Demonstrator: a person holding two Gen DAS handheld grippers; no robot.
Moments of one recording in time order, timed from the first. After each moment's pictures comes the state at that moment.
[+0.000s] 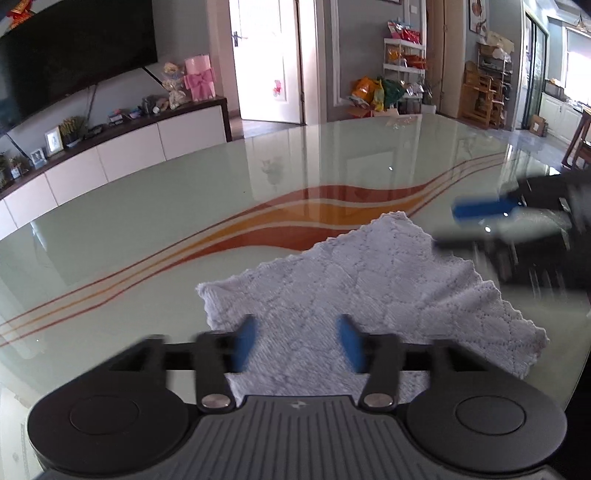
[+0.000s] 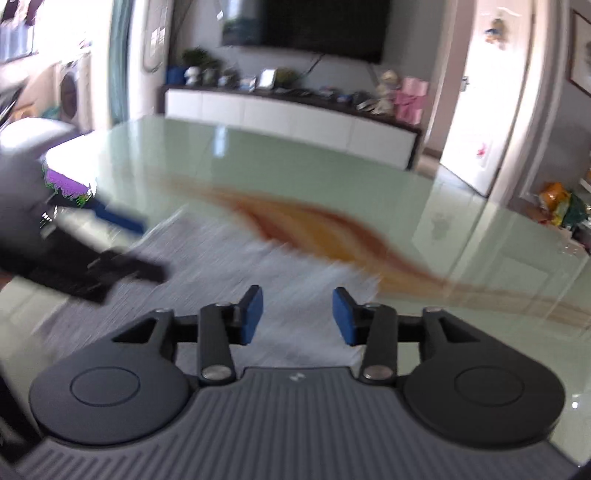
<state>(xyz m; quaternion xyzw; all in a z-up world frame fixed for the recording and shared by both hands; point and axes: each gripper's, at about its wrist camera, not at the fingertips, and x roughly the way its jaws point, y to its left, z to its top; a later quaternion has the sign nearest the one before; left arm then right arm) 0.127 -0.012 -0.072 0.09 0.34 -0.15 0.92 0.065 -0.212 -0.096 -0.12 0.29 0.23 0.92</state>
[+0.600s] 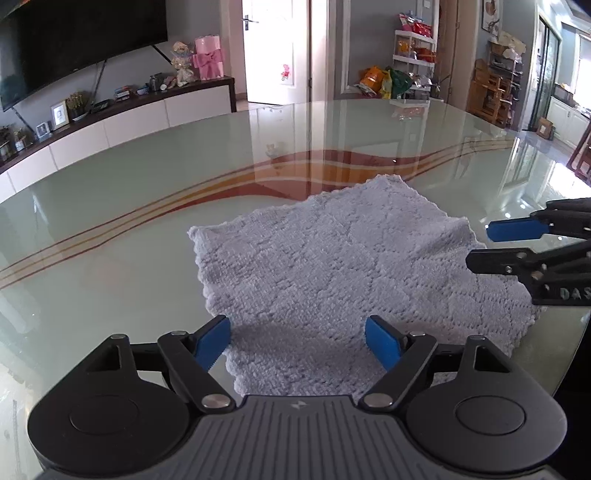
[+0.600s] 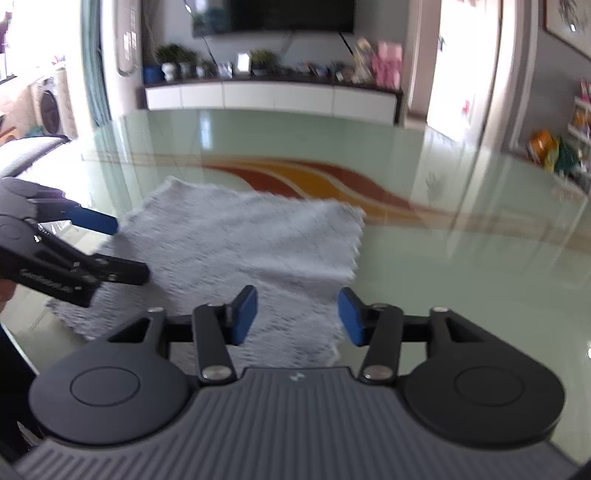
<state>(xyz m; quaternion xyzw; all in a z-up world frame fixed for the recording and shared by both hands) 0.102 -0.002 -0.089 0.07 0.37 -0.15 0.92 0.050 -0.230 -0.094 -0.08 0.30 0.20 0.93</state>
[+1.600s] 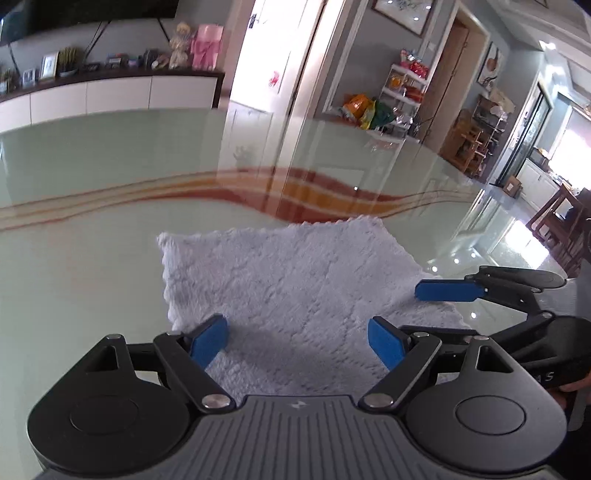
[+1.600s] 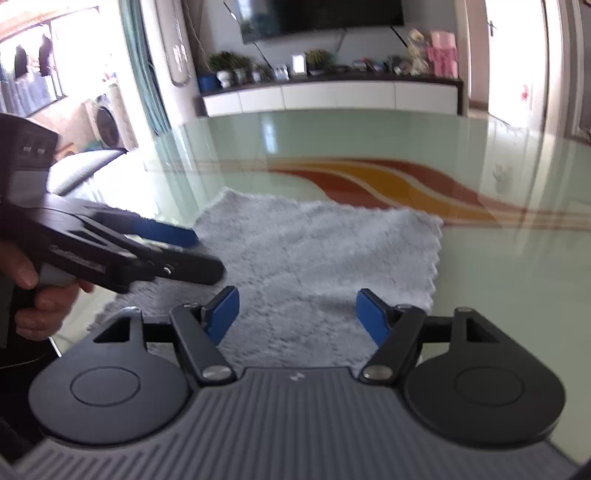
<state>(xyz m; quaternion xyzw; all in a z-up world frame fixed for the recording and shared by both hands) 0.142 0.024 -0.091 -0.05 0.36 -0.21 0.91 0.121 -0.231 -0.113 -0.02 0.33 0.29 0.90</state>
